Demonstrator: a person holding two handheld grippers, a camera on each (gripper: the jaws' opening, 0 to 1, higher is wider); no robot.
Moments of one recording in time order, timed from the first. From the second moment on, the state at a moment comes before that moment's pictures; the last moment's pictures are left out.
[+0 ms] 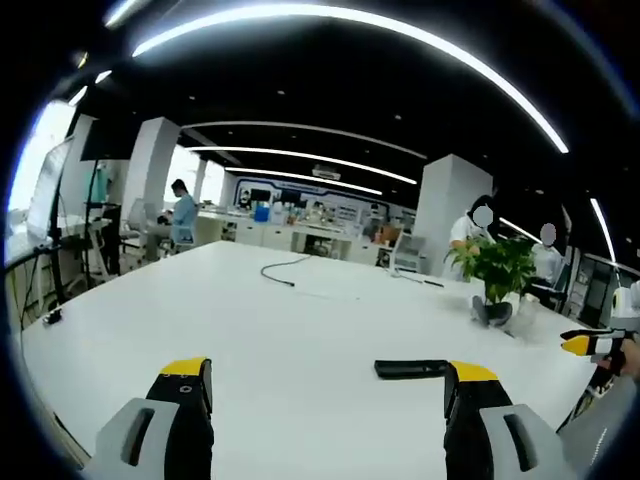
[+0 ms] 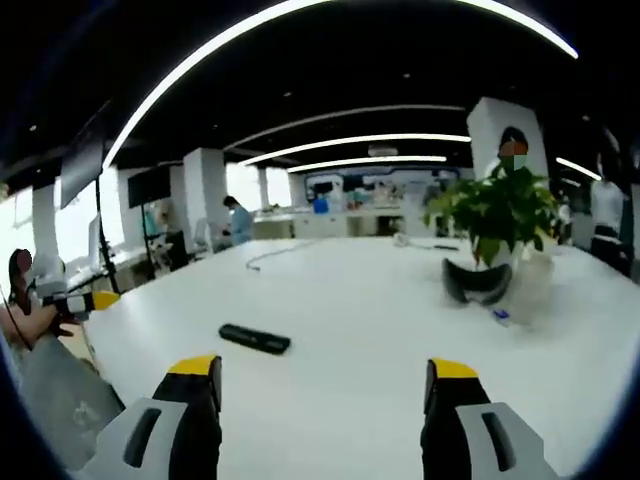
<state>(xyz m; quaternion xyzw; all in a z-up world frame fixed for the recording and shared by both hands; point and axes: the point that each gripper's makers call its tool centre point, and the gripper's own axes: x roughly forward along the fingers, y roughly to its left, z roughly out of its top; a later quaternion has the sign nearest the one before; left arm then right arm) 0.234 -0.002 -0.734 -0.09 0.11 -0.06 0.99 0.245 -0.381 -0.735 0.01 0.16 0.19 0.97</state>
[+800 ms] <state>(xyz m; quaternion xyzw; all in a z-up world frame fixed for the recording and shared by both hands) 0.232 0.005 -0.728 -0.10 0.09 -0.04 0.99 0.244 -0.388 -0.737 0.02 0.17 0.17 0.97</state>
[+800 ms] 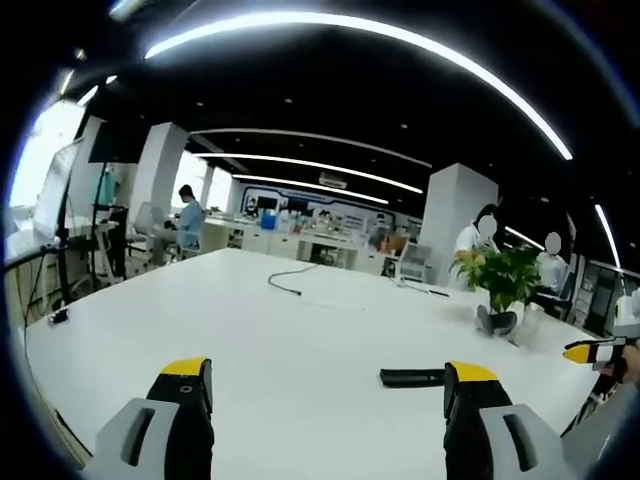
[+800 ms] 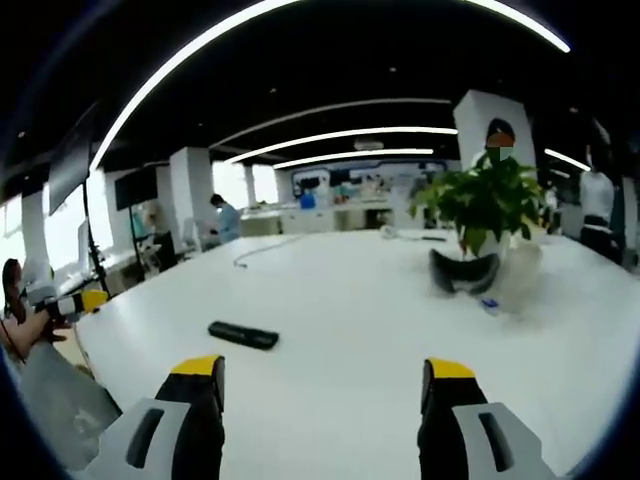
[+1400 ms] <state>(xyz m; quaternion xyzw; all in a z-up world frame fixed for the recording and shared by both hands) 0.233 -0.001 -0.718 -0.11 0.06 -0.06 0.99 0.244 -0.393 -0.733 0.05 0.16 0.17 0.97</state>
